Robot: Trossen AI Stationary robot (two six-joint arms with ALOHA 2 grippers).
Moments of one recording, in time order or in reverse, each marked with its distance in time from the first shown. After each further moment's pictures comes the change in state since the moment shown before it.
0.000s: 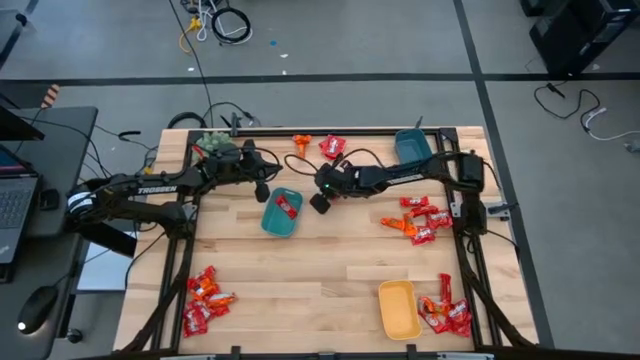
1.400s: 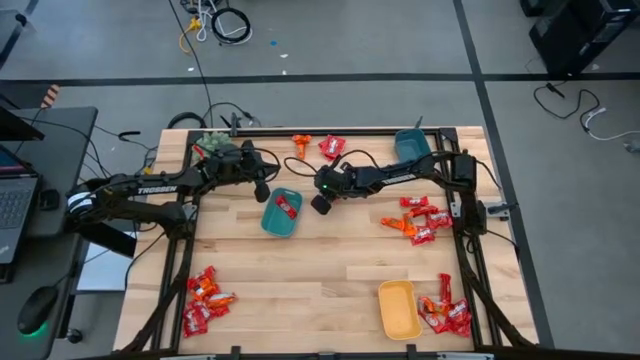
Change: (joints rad) left arm 0.000 0.000 0.000 -0.045 -0.038 -0.002; right arm -0.018 0.087 0.006 -0.016 -0.012 -0.007
